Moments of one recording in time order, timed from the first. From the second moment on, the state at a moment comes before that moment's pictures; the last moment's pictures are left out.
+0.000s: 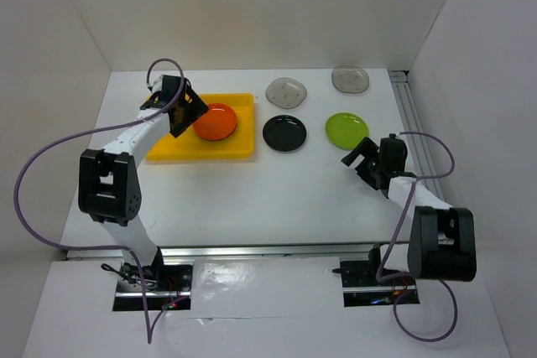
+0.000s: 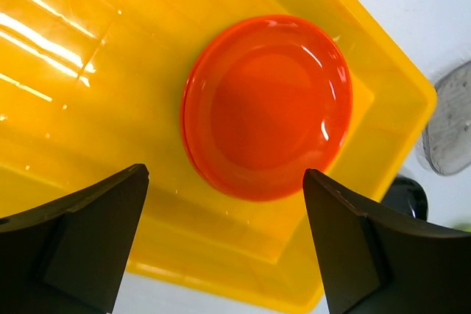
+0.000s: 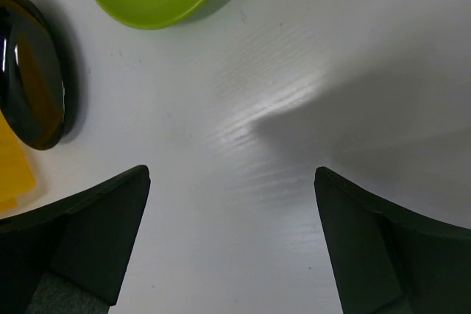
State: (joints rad) left arm -0.13 1.78 1.36 -0.42 -0.18 -0.84; right arm -0.08 1.23 0.50 -0.02 -0.13 0.66
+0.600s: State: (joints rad) left arm -0.38 1.21 1.06 -0.52 -0.13 -0.81; right arm -0.23 1.80 0.78 0.38 -0.23 0.70
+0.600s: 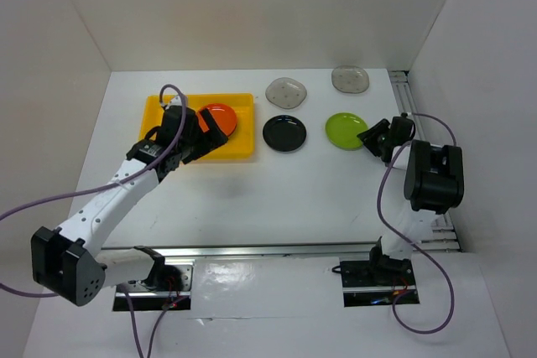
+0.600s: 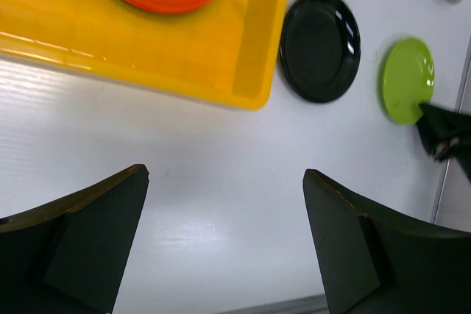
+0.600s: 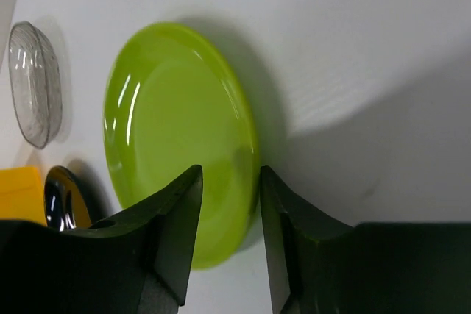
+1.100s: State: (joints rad) left arm -0.53 1.22 0.93 -0.35 -0.02 -0.76; right arm -0.20 1.74 0.77 0.27 -0.19 0.75
